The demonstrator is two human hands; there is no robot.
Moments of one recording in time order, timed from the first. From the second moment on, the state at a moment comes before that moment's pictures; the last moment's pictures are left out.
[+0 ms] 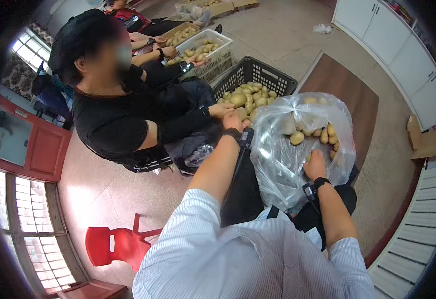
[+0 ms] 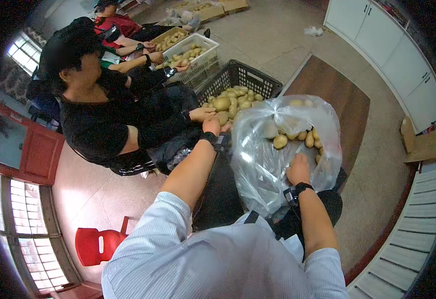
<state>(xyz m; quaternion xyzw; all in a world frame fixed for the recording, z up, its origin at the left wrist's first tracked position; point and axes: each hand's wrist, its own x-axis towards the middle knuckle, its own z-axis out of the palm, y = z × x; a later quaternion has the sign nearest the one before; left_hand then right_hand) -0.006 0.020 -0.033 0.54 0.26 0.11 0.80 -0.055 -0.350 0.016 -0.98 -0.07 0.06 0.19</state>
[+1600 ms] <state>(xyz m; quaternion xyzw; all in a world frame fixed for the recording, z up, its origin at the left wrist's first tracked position) -0.022 -0.079 0.070 0.57 0.04 -0.34 0.74 -0.032 -0.274 0.088 -0.61 -0.02 0.28 0.74</state>
